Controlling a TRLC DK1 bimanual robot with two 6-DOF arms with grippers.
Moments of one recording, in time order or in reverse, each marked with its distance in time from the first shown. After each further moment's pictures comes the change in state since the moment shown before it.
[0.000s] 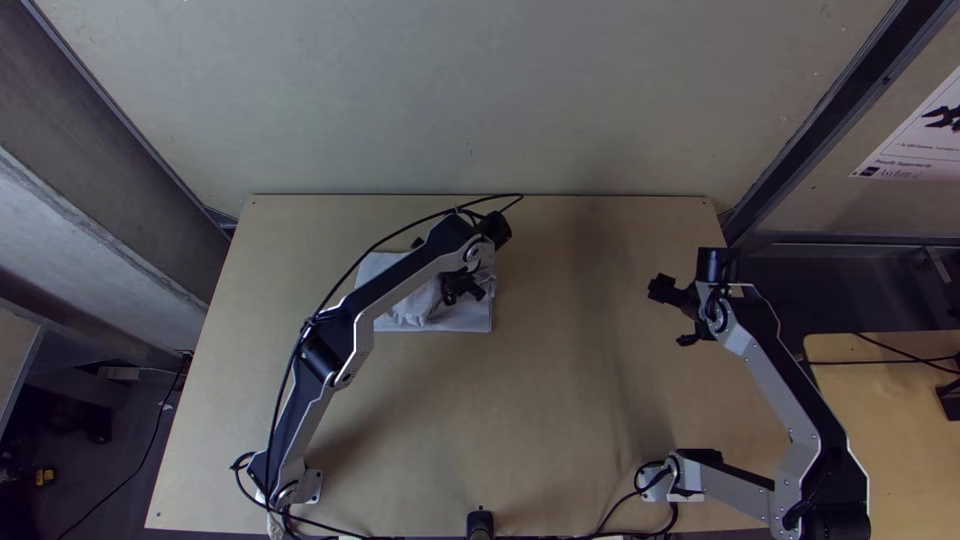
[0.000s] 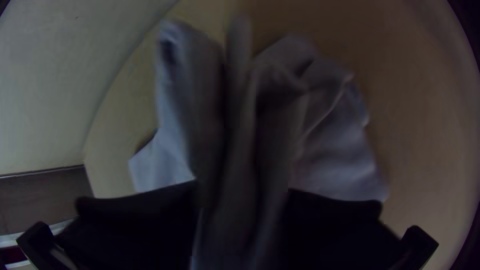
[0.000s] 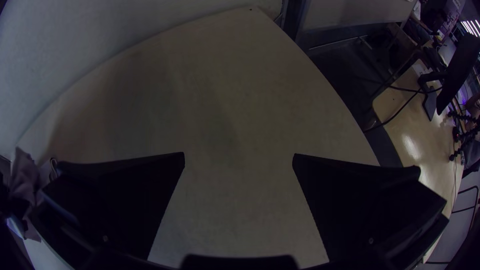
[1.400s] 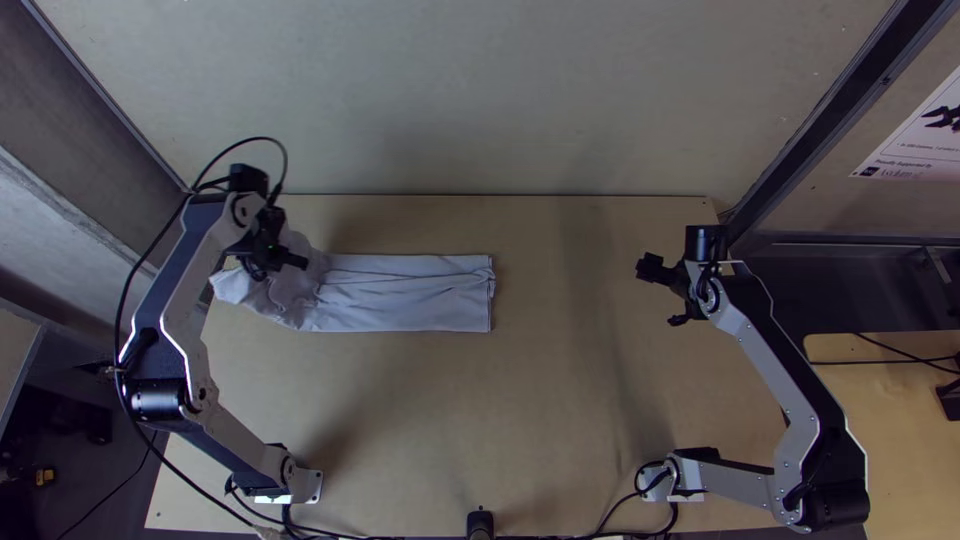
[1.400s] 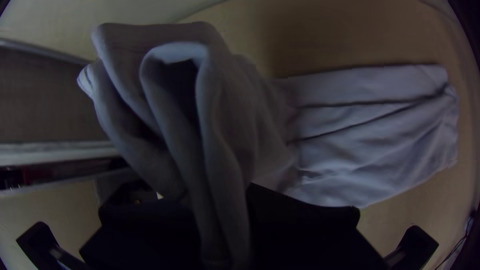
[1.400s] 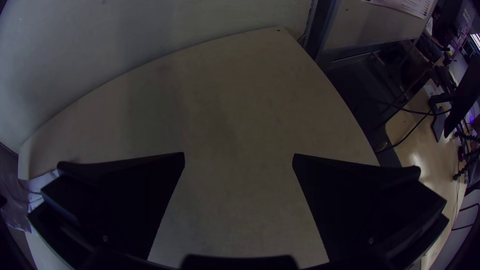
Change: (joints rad) left arm 0.790 -0.554 -0.599 0.242 0.175 0.472; right arm 0.078 0.078 0.147 -0.014 0.001 0.004
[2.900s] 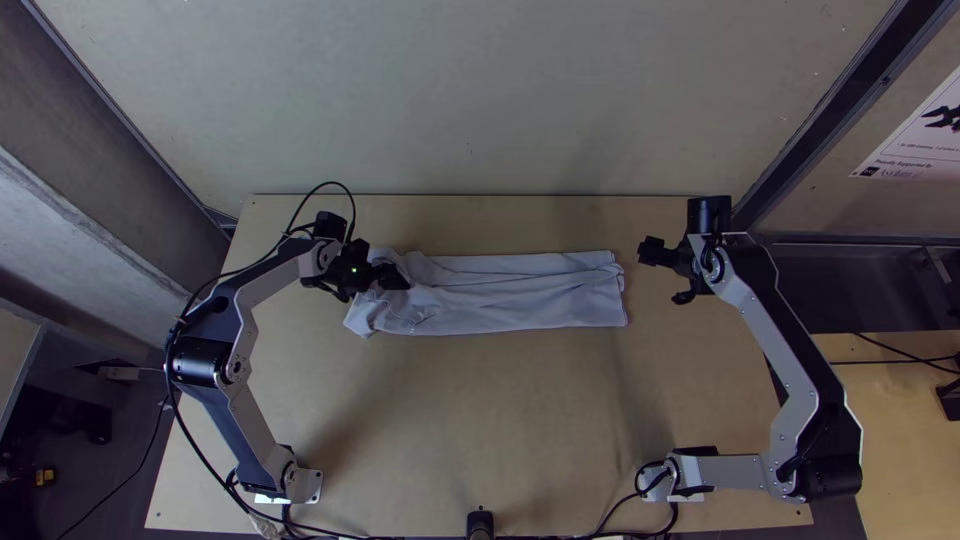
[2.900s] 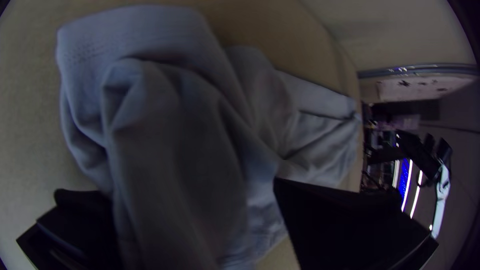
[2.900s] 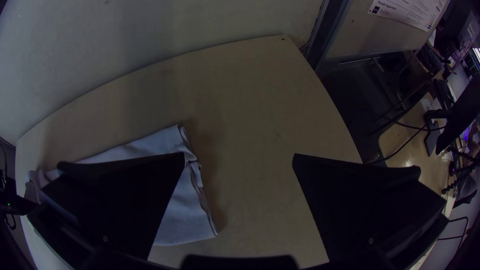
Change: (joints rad) left arm -0.180 0.198 -0.316 0.498 0.890 -0.497; right arm 0.000 0.104 0.206 -0.146 0.003 -0.051
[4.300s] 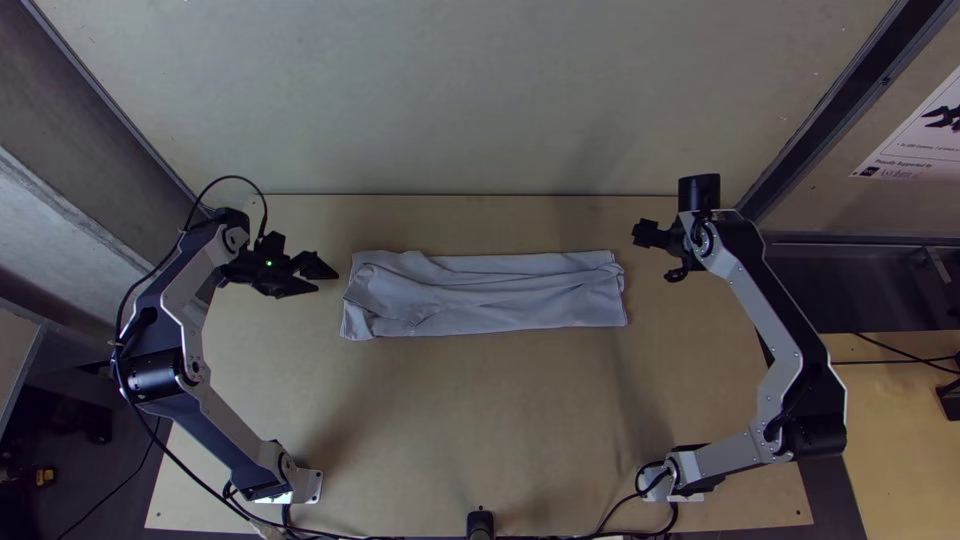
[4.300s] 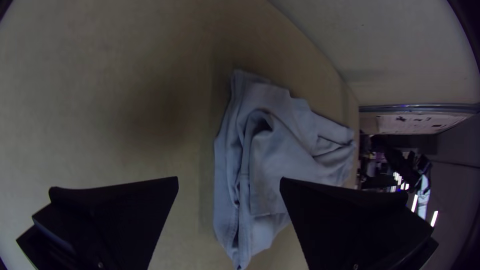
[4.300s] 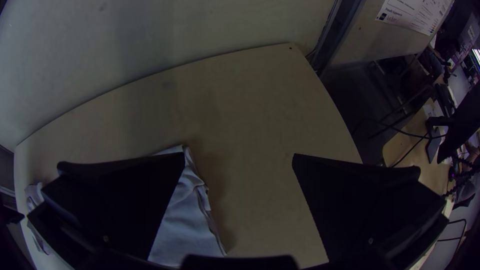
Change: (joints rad) left arm 0.399 -0.079 0.096 -0.353 0.065 0.286; right arm 0.002 0.150 0.156 -0.008 0.007 0.000
